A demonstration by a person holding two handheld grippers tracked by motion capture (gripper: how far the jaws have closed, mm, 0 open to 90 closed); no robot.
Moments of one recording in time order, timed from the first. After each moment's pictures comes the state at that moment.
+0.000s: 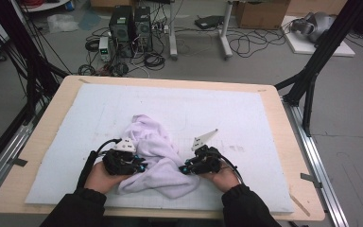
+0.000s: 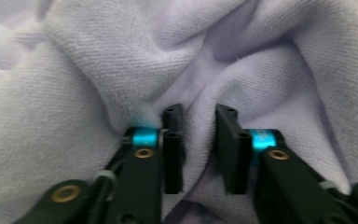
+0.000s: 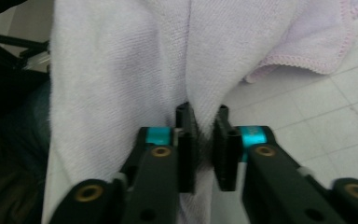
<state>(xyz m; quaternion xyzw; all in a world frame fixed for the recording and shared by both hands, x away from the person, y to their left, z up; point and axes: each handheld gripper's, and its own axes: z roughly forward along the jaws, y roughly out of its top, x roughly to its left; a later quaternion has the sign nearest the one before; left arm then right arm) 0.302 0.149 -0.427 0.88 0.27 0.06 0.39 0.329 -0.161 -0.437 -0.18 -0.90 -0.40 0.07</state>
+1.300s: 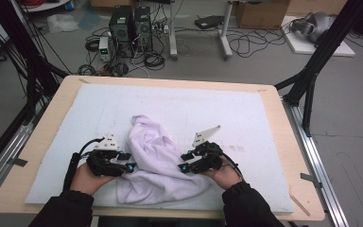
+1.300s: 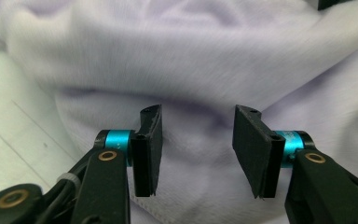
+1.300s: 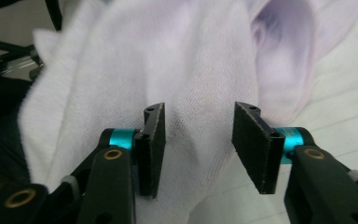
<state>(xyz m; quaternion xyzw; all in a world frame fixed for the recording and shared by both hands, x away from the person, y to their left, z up) 0.296 0.185 -0.423 0.86 0.31 0.07 0.40 0.331 -0.160 -0.420 -0.18 -0.89 -0.41 0.04</state>
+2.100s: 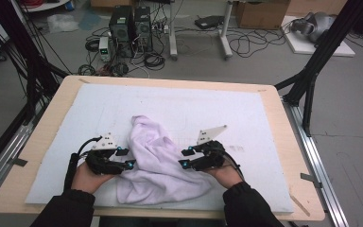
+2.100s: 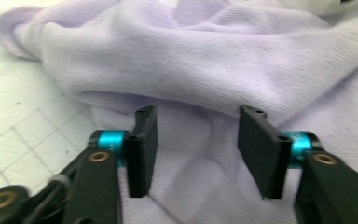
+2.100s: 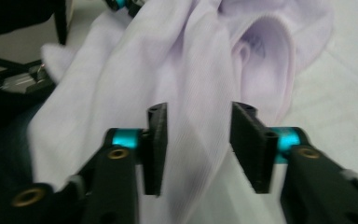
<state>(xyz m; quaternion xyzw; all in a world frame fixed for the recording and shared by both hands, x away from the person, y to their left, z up) 0.297 0.190 -0.419 0.84 0.31 0.11 0.43 0.333 -0.167 -0.416 -0.17 -0.87 -0.46 0.01</state>
